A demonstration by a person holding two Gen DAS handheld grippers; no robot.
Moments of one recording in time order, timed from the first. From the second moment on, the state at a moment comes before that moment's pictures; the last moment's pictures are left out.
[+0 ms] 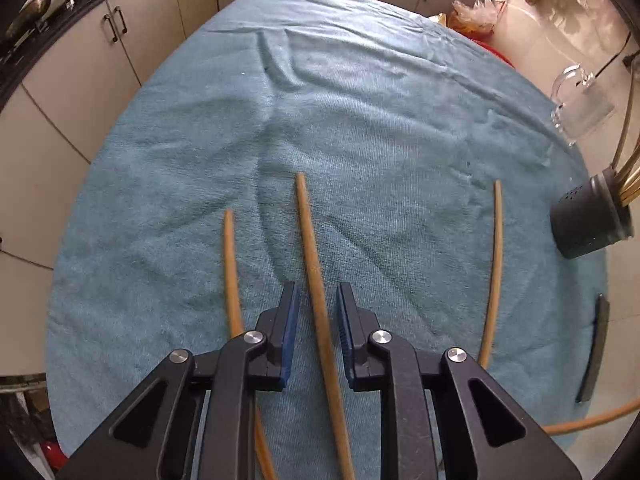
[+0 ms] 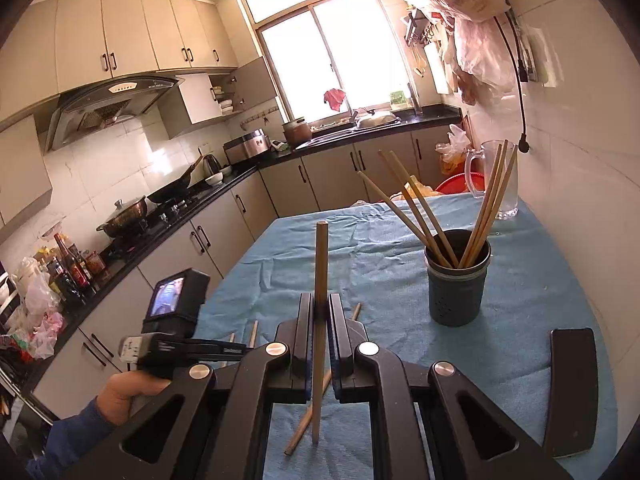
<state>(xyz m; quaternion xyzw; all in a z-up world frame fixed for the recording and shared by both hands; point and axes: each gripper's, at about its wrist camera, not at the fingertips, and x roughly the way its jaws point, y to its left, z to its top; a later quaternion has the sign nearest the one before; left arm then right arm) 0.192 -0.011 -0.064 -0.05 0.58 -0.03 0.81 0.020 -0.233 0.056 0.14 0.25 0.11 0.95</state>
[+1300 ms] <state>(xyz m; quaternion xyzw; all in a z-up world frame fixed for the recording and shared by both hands) 0.084 -0.002 0.071 -0.10 0.38 -0.13 0.91 0.008 -0.242 0.065 0.15 0.24 0.09 0.95</state>
